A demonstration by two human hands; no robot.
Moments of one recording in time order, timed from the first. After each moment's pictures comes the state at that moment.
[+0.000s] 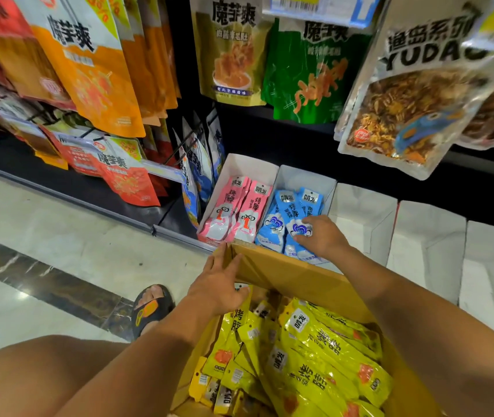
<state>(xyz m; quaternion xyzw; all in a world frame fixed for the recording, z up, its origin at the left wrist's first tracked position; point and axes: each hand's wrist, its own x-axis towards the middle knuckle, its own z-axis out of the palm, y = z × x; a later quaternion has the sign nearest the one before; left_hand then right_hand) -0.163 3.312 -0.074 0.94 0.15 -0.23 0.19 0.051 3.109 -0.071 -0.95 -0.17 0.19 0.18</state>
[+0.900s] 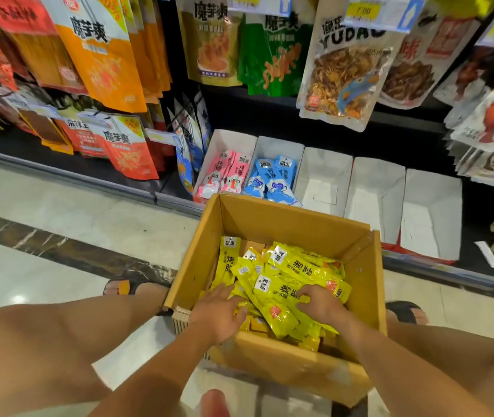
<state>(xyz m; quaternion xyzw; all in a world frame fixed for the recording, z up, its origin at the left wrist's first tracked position) -0.357 3.206 -0.084 0.96 0.06 -0.26 0.13 -0.217 2.947 -0.128 -0.91 -0.14 0.35 0.15</state>
